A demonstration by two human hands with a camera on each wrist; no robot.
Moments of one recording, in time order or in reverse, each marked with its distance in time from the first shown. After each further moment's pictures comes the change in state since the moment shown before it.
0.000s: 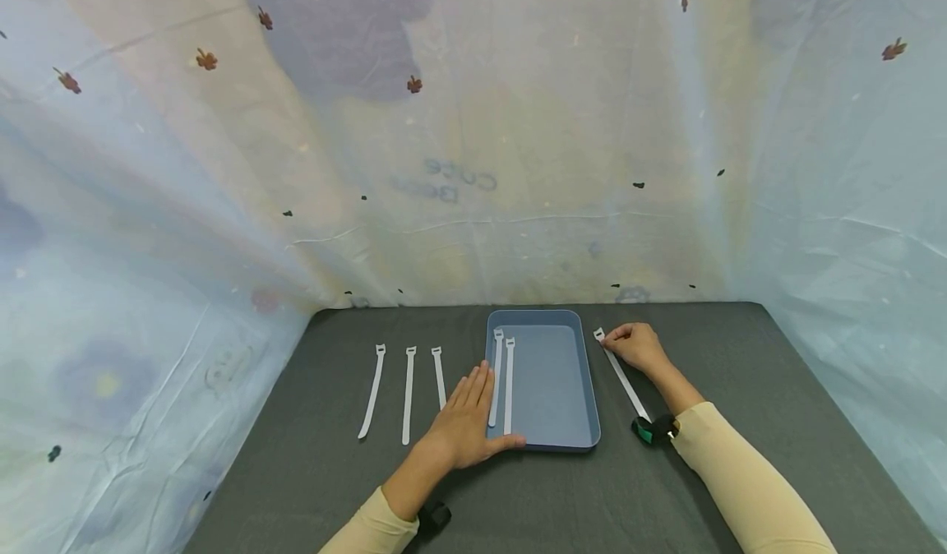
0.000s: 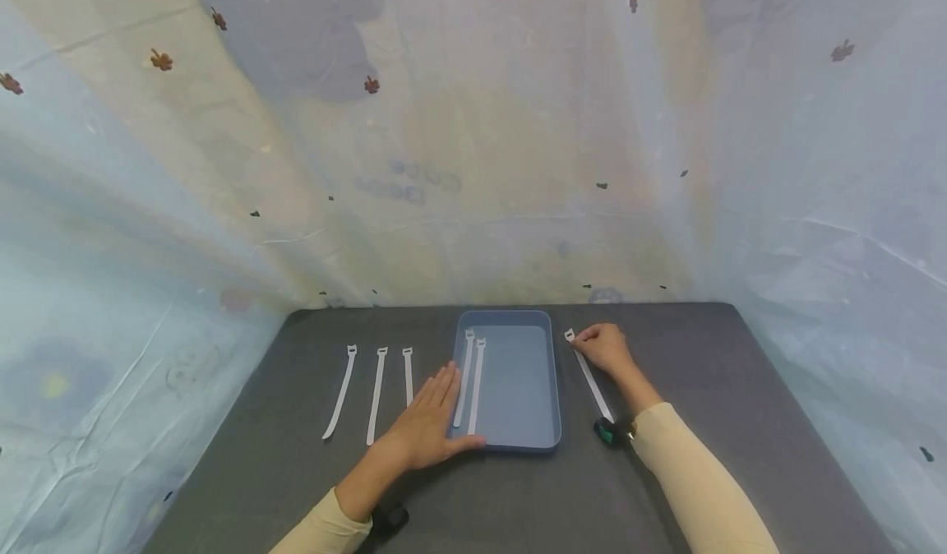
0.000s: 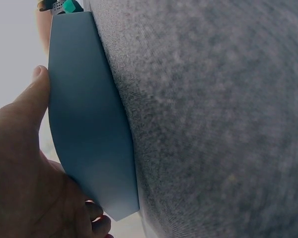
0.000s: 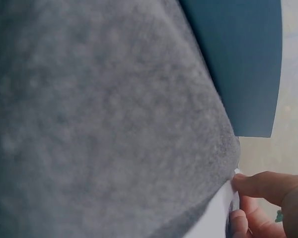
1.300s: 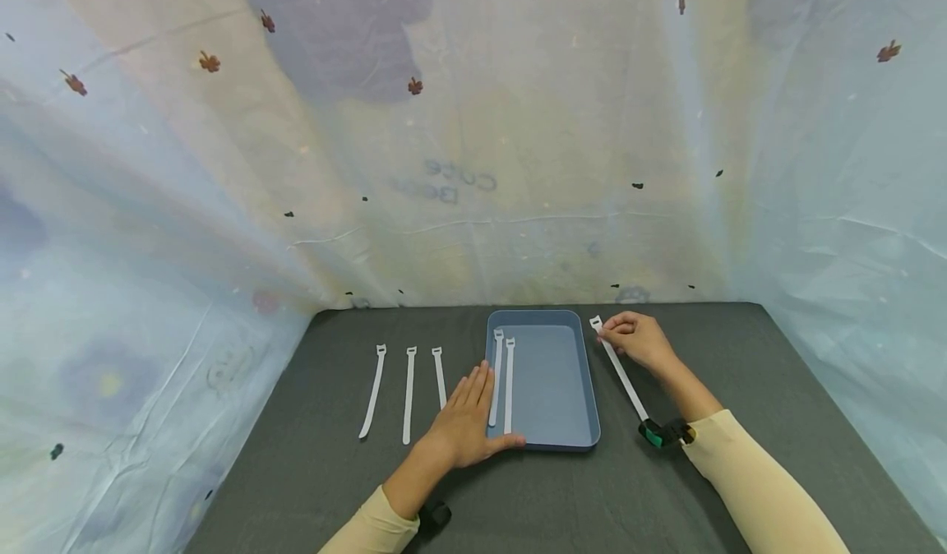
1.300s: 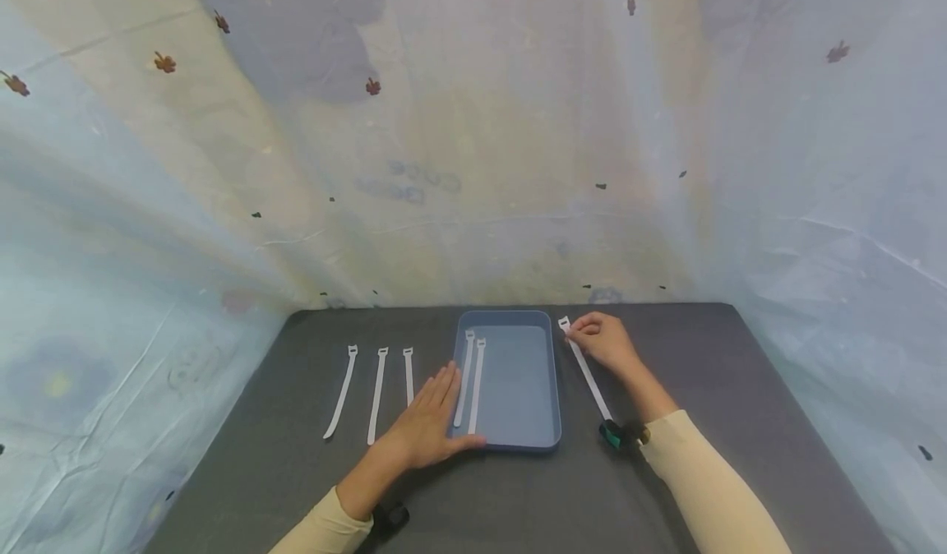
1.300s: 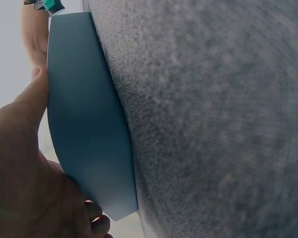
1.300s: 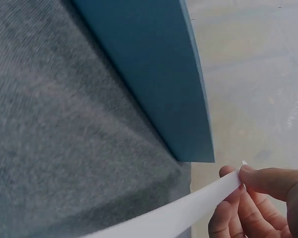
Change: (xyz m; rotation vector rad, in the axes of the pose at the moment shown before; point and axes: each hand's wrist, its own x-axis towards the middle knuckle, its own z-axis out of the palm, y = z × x) left_hand -0.001 0.001 -0.002 -0.004 -0.001 0.000; right_hand -0.015 -0.027 -0.018 0.201 -0.040 -0.028
